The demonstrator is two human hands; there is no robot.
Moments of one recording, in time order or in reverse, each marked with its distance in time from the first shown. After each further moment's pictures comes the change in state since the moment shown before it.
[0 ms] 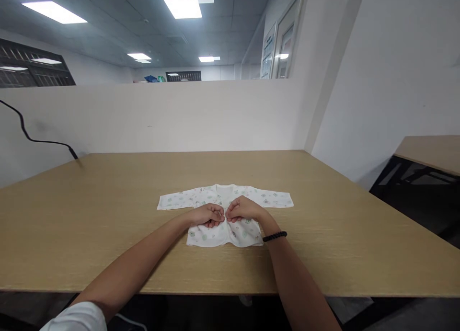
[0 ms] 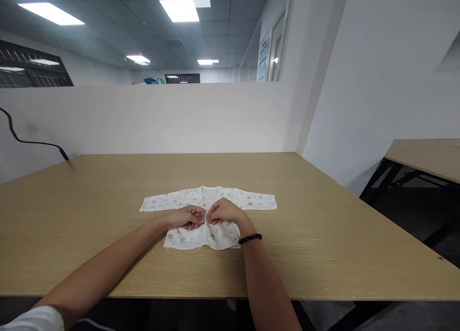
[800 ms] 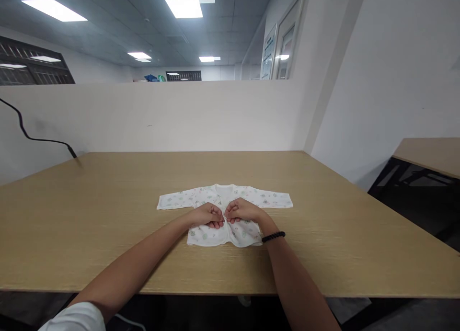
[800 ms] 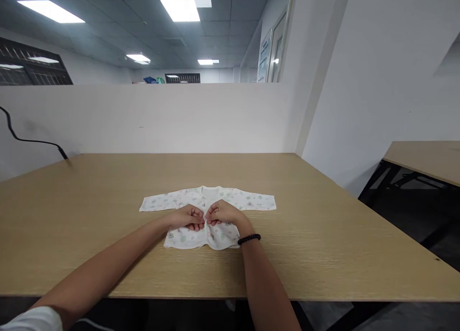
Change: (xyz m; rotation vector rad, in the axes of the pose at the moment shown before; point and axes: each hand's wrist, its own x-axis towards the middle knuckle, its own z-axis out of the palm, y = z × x) left_hand 0.003 -0.008 0.002 -0.026 0.089 -0.022; right_hand 0.001 0.004 0.001 0.005 -0.063 -0.045
